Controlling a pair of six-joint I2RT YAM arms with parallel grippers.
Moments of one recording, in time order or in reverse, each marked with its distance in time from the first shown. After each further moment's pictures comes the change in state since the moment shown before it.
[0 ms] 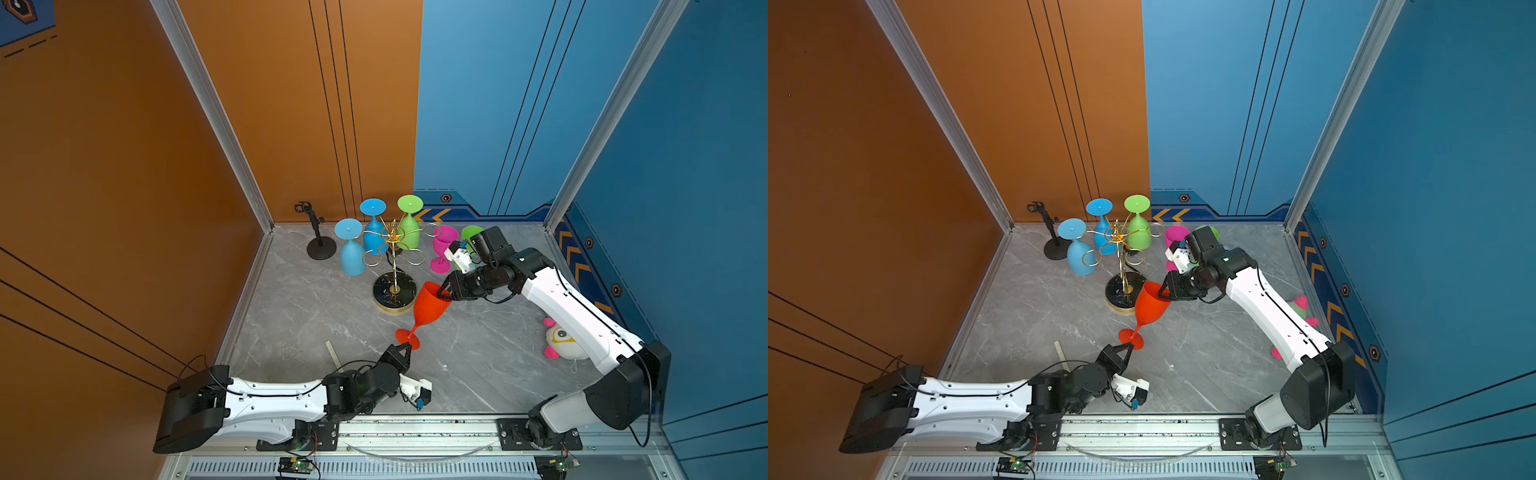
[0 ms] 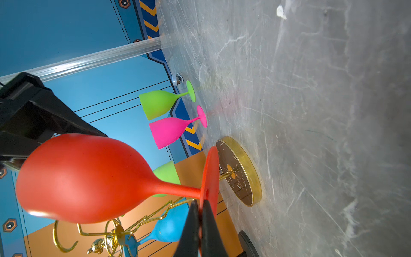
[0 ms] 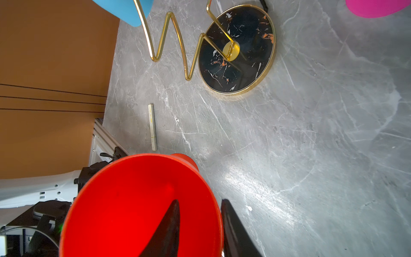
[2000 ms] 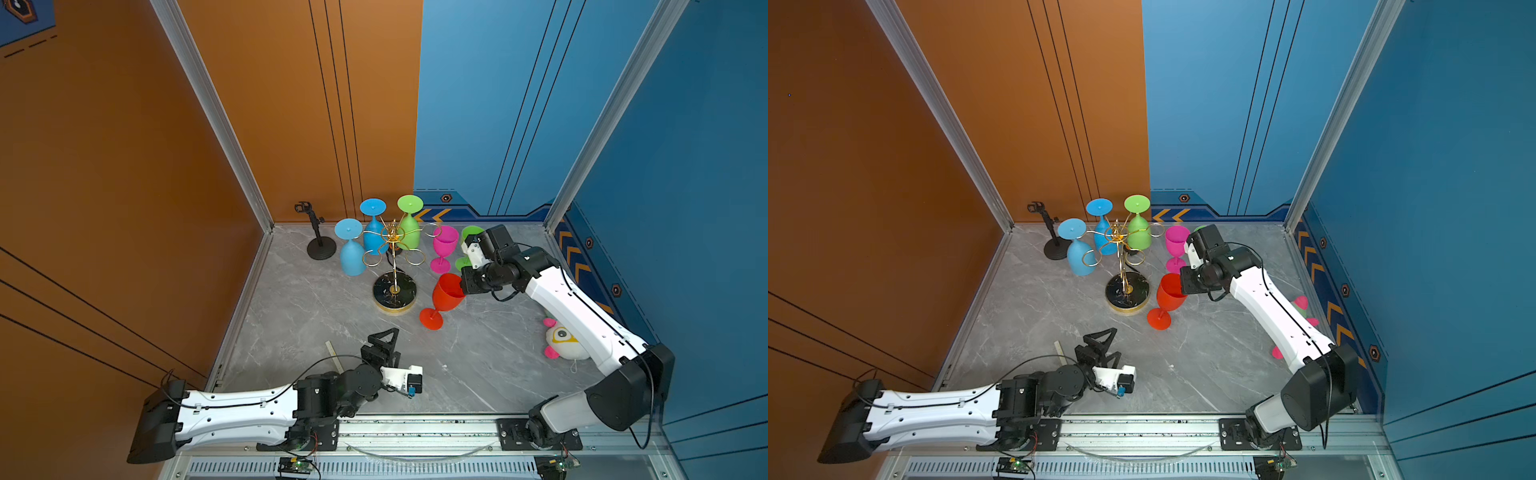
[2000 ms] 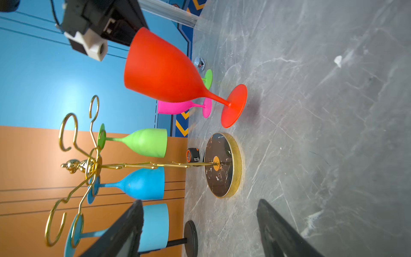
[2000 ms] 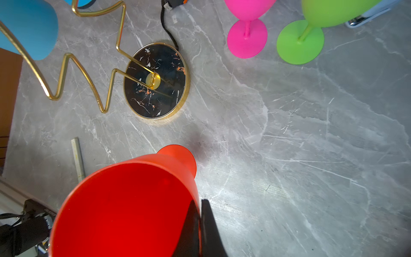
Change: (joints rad) left arm -0.014 -0.310 0.035 -0.257 -0.057 -0.542; right arm -0.033 0.003 0.014 -0.010 0.393 -0.037
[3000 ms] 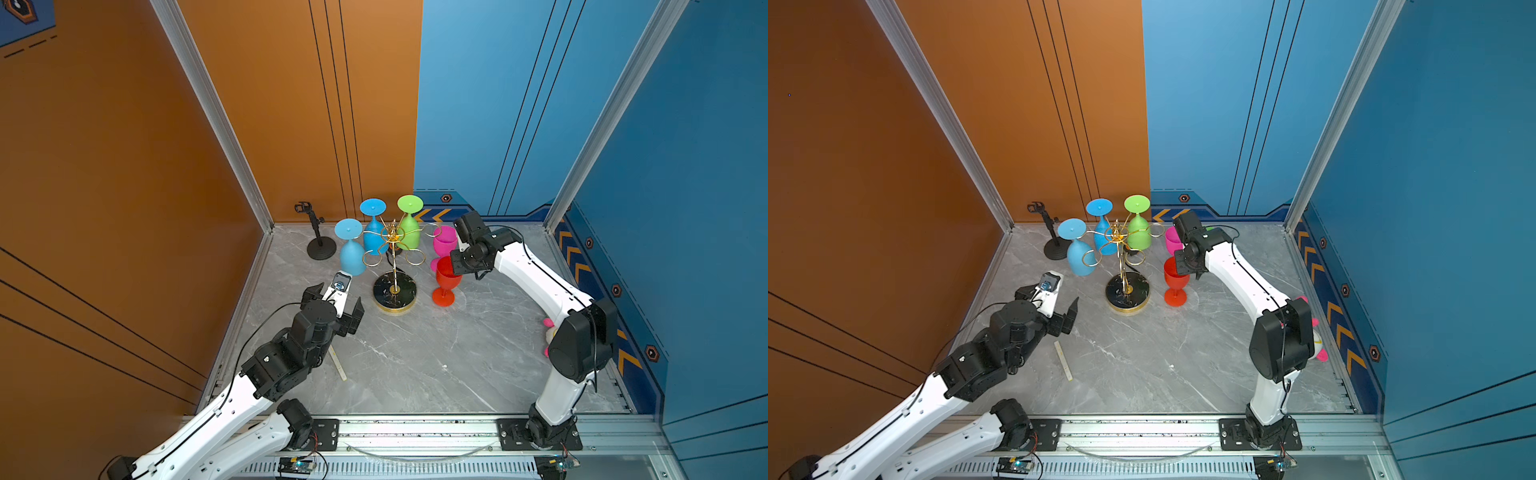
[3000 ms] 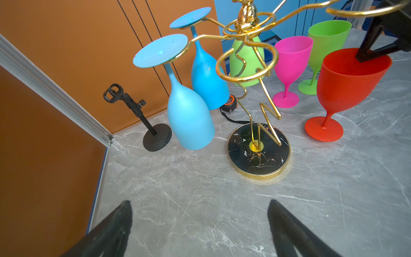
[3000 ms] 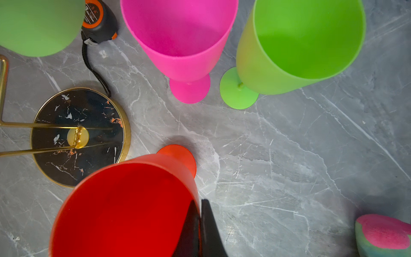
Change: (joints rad) left arm 0.622 -0.068 0.383 -0.513 0.190 -0.923; right arm 0.001 0.318 0.244 0.027 0.286 -0.013
